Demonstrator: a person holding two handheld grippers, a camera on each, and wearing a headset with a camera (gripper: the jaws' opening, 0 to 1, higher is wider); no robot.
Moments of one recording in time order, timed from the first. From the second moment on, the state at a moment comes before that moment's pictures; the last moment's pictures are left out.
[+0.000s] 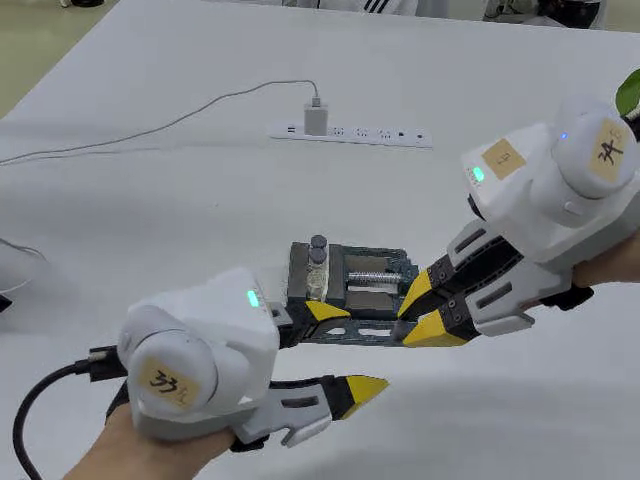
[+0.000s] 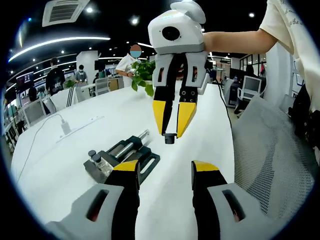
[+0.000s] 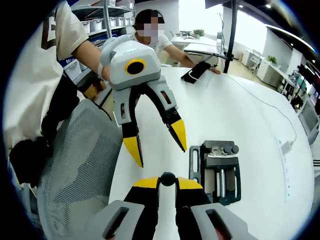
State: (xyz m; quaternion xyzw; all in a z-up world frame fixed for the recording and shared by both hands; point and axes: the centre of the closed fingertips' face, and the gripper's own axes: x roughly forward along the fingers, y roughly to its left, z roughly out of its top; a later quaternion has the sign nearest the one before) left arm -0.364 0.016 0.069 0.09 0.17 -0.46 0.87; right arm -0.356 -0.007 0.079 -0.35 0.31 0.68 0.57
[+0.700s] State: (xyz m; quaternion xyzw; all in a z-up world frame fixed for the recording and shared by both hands) left arm -0.356 0.078 0.054 0.07 0.21 -0.38 0.90; right arm -0.317 0.017 0.071 -0.44 0.28 0.68 0.51
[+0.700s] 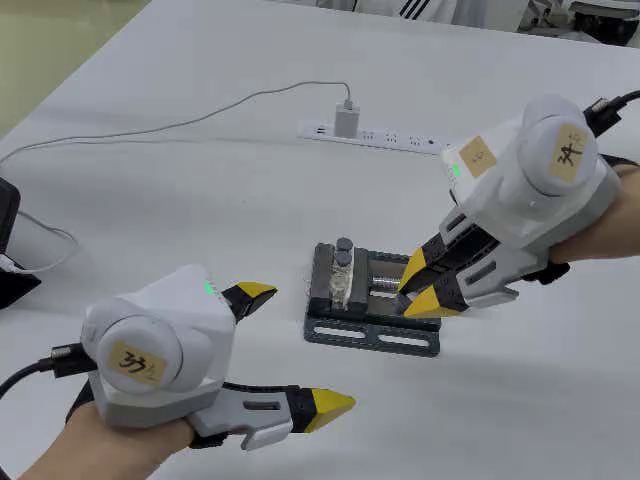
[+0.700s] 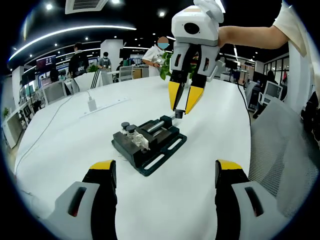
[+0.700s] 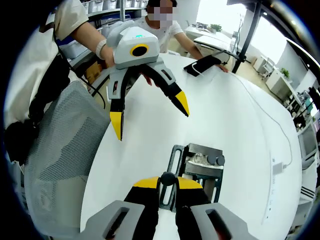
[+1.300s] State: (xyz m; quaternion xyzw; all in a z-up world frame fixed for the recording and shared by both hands) left arm -0.350 0.092 0.041 0.05 0.23 -0.37 0.90; right arm -0.282 0.045 0.065 -0.58 0.16 0.69 0.40
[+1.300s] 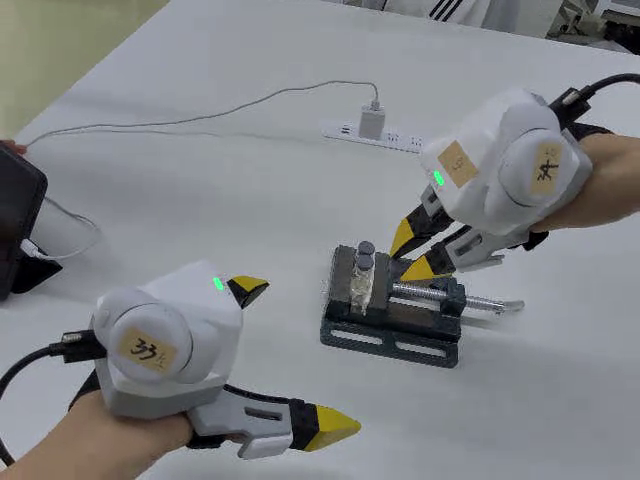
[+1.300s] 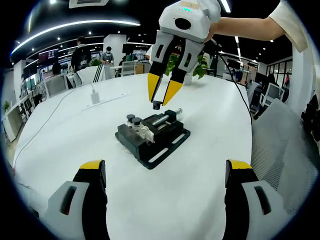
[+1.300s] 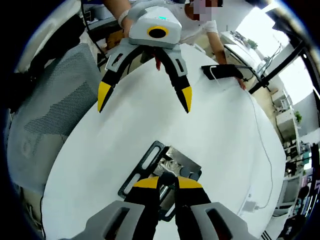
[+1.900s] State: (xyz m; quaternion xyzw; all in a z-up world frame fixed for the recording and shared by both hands) left arm -0.344 0.096 0.035 0.05 0.24 -0.36 0.90; right arm -0.280 0.060 0.049 -0.59 0.15 0.72 0.33
